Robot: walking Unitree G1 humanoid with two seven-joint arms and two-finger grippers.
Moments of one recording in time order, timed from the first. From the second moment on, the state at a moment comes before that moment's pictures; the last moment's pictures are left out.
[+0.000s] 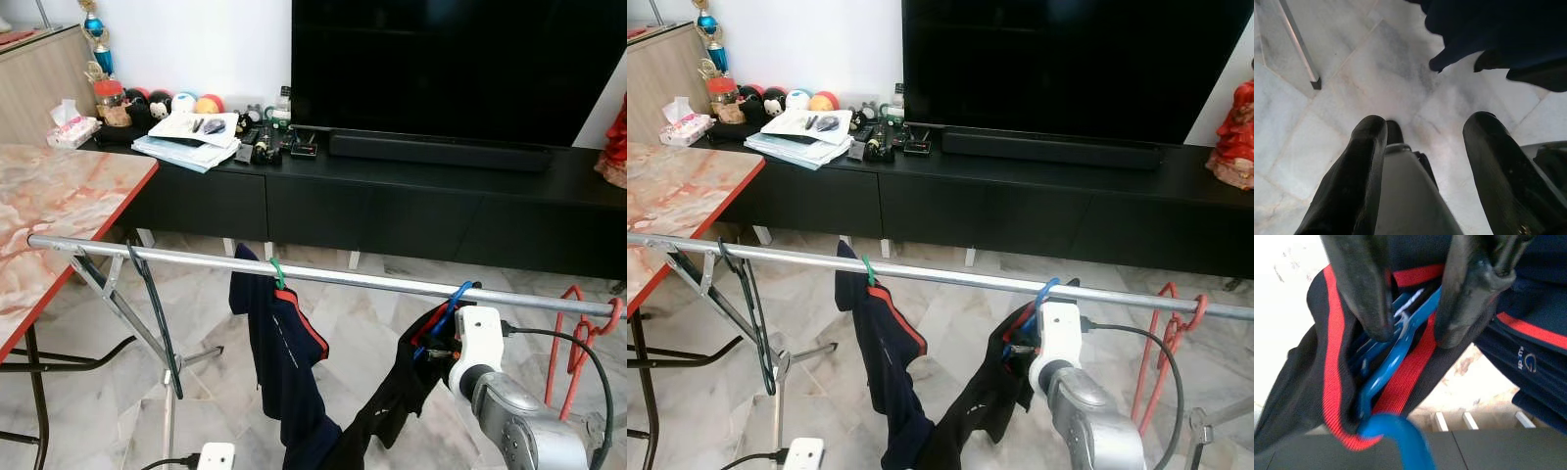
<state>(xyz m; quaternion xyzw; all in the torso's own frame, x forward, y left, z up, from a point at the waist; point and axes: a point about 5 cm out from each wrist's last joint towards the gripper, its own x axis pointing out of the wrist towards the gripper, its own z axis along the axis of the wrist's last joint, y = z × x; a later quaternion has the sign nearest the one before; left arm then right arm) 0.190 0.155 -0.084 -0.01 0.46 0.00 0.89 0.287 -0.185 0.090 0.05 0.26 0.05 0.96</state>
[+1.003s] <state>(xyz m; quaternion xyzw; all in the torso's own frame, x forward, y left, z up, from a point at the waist) 0.159 0.233 -0.085 0.02 0.46 0.06 0.89 0.302 -0.197 0.075 0.02 0.27 0.00 0.96</state>
